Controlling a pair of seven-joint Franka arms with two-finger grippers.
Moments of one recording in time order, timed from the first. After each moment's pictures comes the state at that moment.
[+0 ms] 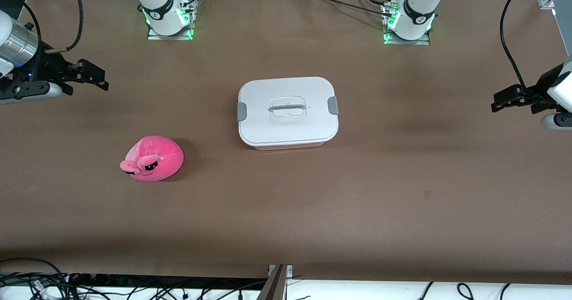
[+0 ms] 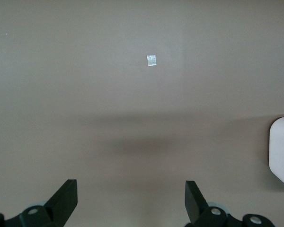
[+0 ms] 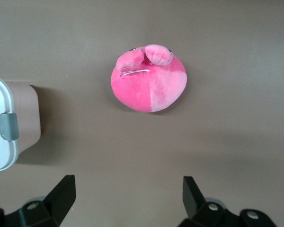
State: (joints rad) left arm 0.00 0.16 0.04 -1.45 0.00 1.52 0.04; right arm 0.13 -0.03 -0.08 -1.73 0.06 1.67 -0.06
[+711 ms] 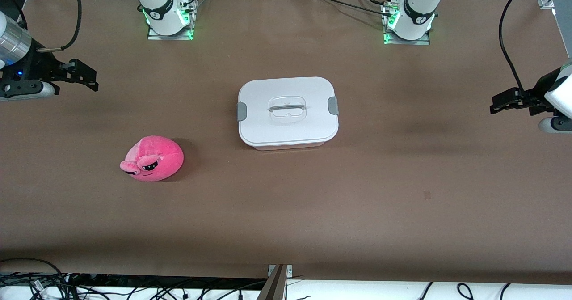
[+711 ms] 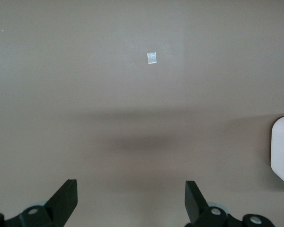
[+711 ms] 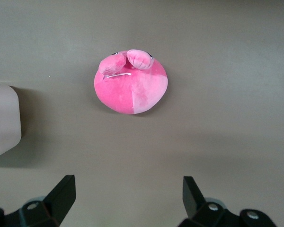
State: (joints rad) left arm 0.00 0.18 0.03 -1.45 0.00 1.52 0.04; right arm 0.13 -0.02 -0.08 -1.68 -0.01 1.64 -0.06
